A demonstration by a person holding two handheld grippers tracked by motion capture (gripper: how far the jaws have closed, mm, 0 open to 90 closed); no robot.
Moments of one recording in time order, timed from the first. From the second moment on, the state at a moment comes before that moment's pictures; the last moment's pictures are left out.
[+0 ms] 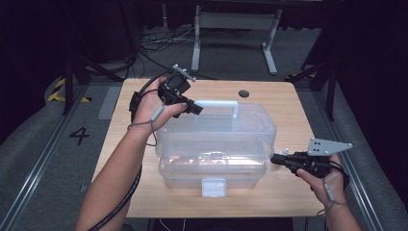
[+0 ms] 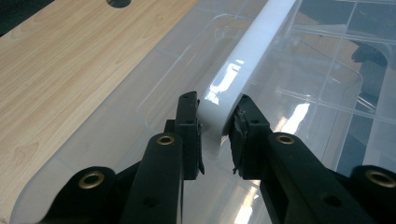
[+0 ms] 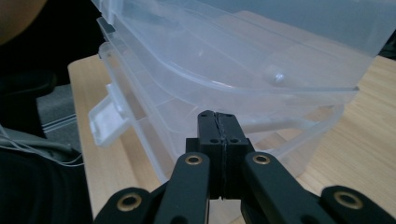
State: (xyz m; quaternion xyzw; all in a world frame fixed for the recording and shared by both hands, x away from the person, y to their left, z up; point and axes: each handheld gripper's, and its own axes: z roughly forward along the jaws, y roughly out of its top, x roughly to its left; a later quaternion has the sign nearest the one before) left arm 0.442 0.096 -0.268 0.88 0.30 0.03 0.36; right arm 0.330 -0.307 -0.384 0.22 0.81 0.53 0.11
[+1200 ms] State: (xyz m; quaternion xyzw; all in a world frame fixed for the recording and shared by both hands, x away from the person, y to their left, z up) left arm 0.357 0.156 -0.245 0.85 0.27 0.10 0.44; right arm 0.343 -0.297 -0.366 0.23 0.80 0.54 0.11
